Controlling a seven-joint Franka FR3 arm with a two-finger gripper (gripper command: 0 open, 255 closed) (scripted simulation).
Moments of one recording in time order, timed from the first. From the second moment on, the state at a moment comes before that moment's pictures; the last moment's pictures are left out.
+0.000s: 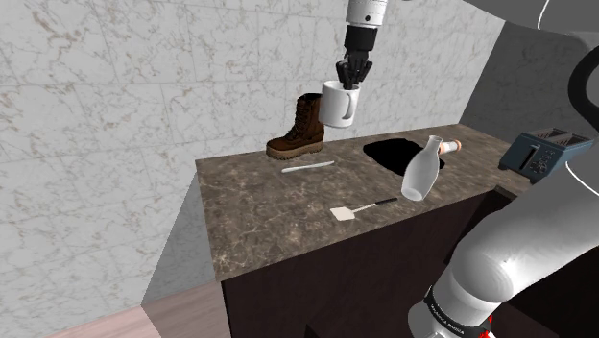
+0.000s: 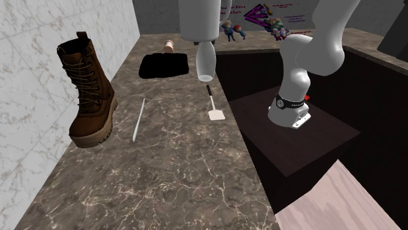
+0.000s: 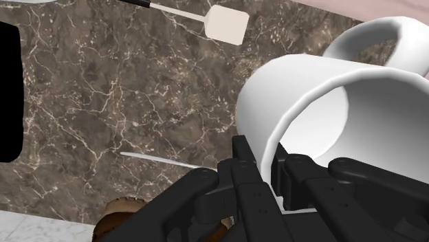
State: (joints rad) arm -0.14 -0.26 -0.01 -1.72 -0.01 1.48 -0.10
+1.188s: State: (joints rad) arm -0.22 -0.41 -0.14 -1.98 -0.06 1.59 -0.30
